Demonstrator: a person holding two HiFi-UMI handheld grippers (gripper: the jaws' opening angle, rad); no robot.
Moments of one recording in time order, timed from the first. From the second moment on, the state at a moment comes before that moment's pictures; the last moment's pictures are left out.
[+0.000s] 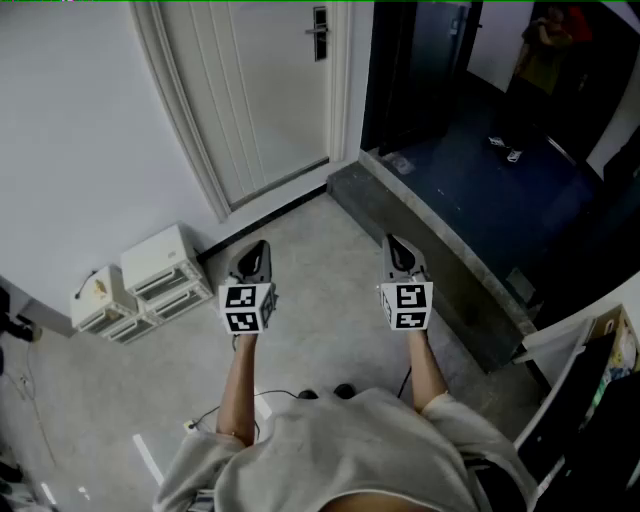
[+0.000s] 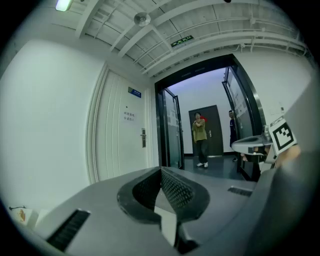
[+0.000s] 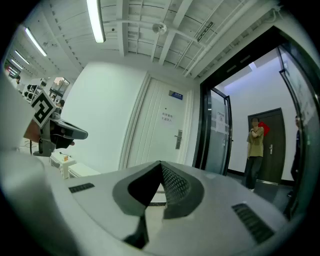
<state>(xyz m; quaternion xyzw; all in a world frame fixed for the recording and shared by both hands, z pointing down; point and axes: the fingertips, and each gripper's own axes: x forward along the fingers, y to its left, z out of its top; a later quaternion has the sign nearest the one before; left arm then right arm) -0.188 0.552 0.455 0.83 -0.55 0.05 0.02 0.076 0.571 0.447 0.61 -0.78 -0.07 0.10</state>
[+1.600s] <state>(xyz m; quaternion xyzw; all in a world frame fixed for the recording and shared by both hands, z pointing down) -0.121 0.436 0.492 0.82 -0.57 0.07 0.03 0.128 0.446 0.471 0.59 -0.80 -0.07 0.09</state>
